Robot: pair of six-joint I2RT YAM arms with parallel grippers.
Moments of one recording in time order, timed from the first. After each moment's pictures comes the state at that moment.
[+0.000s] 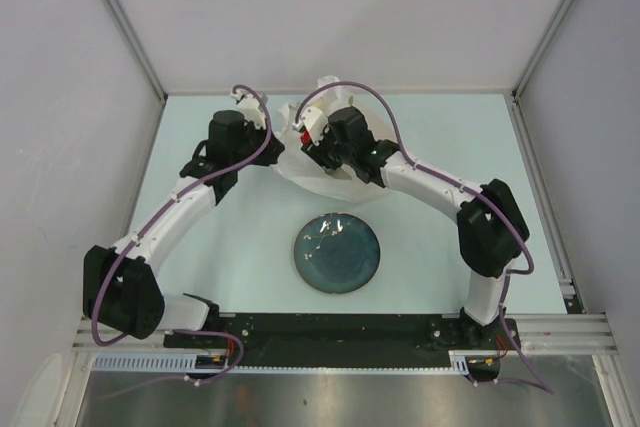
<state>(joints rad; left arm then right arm) -0.34 1.34 1.06 -0.16 0.16 -0.26 0.73 1.82 1.48 -0.17 -0.03 -0.37</state>
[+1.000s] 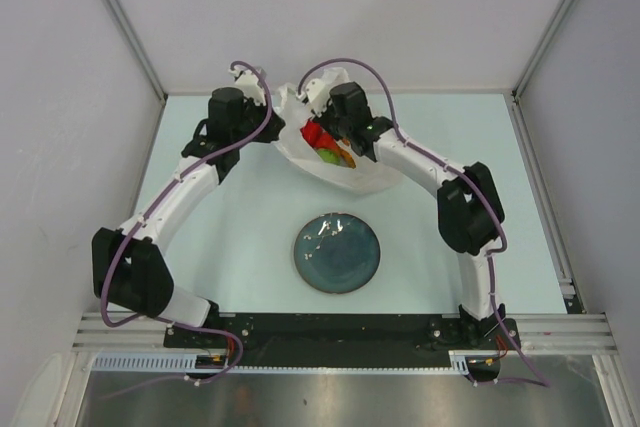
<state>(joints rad) -0.31 1.46 1.24 -0.15 0.16 -0.25 0.63 2.05 1.77 -0.17 0.06 -0.44</state>
